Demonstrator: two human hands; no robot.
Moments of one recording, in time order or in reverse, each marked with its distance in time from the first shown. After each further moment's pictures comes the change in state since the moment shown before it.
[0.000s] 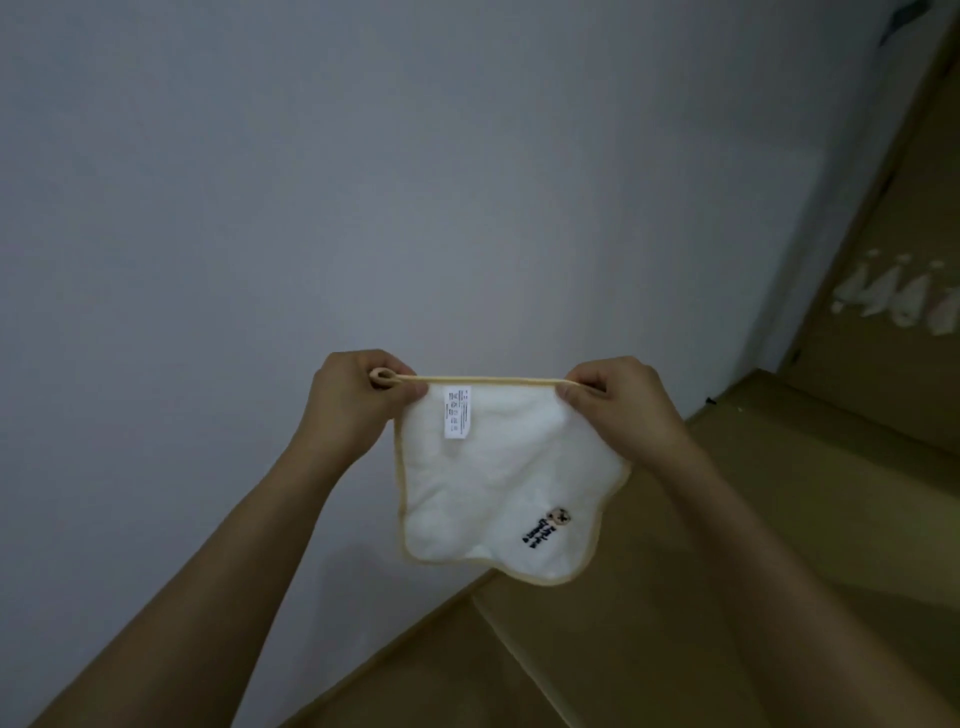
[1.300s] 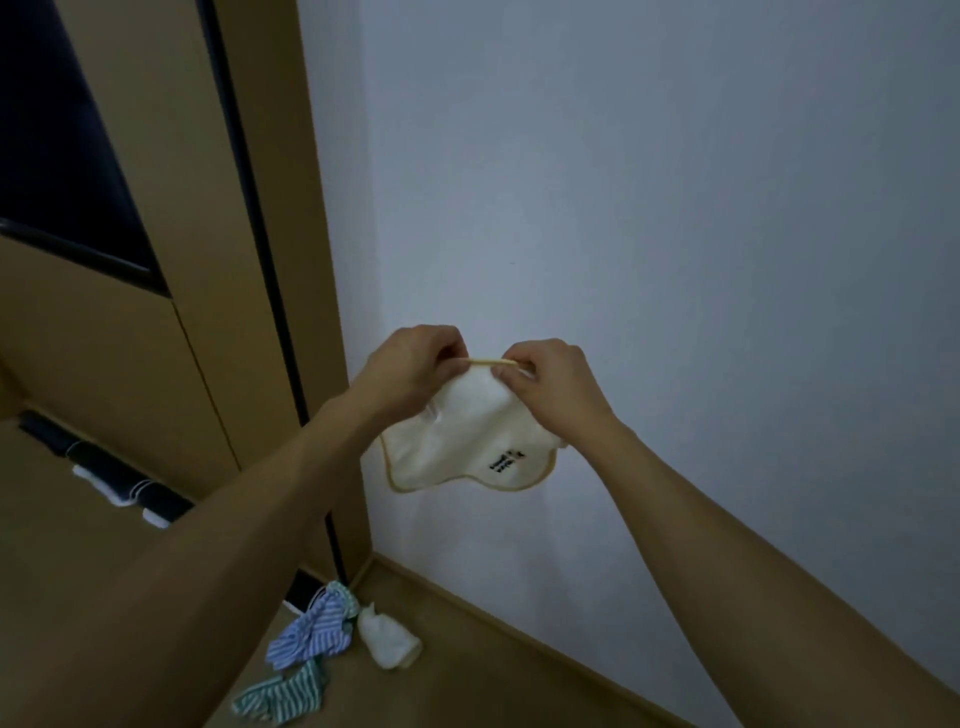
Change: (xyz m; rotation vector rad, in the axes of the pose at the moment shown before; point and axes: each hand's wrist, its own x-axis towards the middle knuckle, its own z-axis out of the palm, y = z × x) left_hand -0.167 -0.104 -0.281 0.869 0.431 -0.438; right_hand -0.006 -0.344 0.310 0.471 -0.642 -0.933
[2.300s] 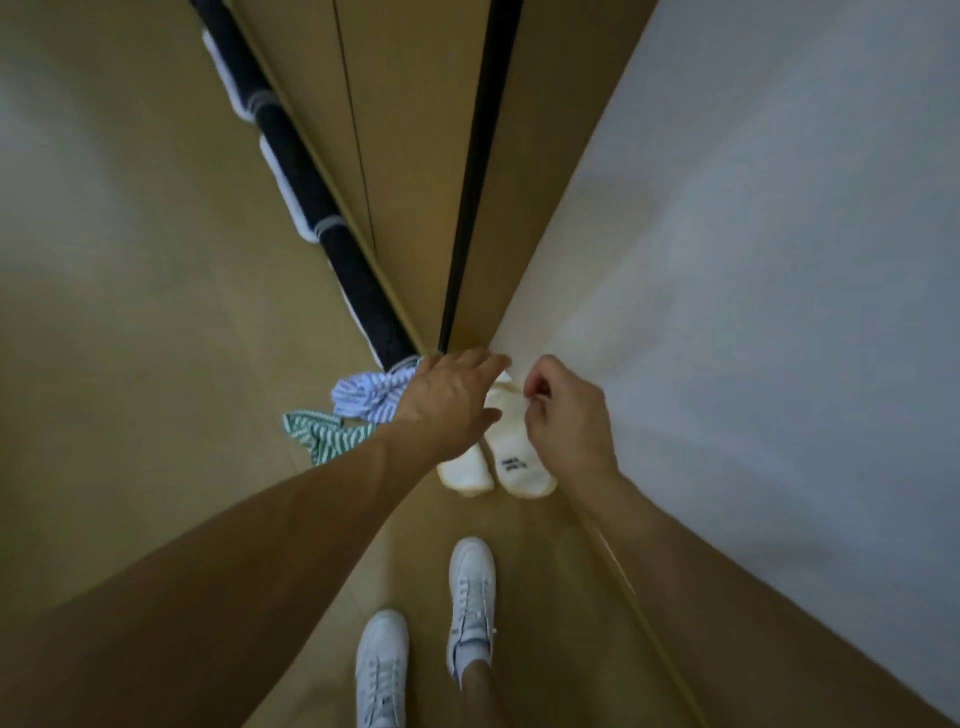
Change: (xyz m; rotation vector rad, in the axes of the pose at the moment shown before) left_hand -0.104 -0.412 0.390 0.098 -0.350 -0.660; right_hand 0.040 0.184 0.542 0.079 -0.559 0.051
